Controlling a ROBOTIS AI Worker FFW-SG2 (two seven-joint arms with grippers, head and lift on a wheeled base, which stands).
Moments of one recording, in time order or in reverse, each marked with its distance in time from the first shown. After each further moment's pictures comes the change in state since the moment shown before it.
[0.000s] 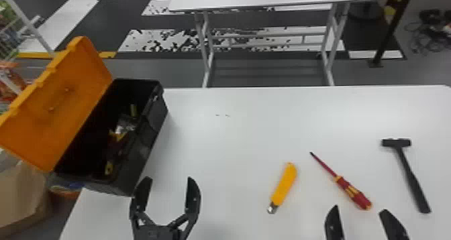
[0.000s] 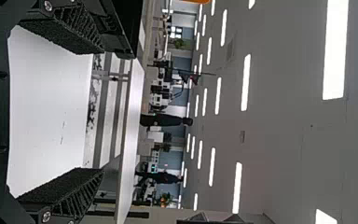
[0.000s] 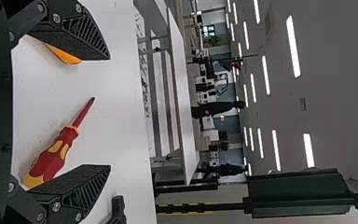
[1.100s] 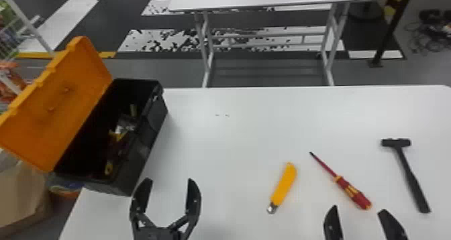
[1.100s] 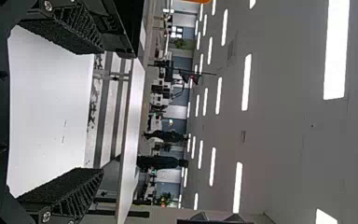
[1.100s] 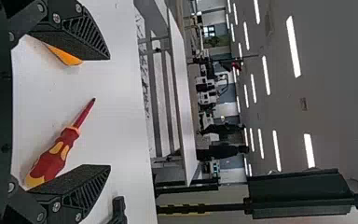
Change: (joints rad) left arm 0.008 -0.003 -0.001 -0.002 -0.002 -0.002 -0.001; right arm -0.001 0.000 0.006 0.001 0.000 0.000 0.000
